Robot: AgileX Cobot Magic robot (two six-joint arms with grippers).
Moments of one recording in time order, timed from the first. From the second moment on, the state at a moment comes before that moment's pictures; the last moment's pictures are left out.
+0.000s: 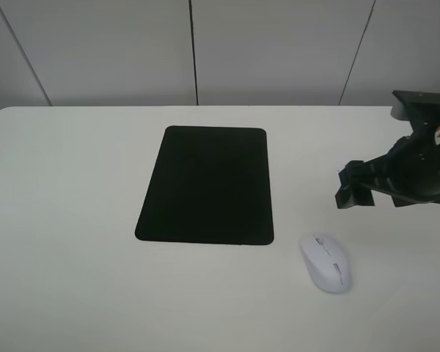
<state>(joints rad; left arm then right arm) -0.06 -0.01 -0.51 0.10 1.08 -0.11 0.29 1.30 -0.63 0.00 0.62 0.24</state>
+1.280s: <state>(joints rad) -0.06 -0.01 -0.51 0.10 1.08 -0.11 0.45 1.73 -0.72 0.05 0.61 0.22</state>
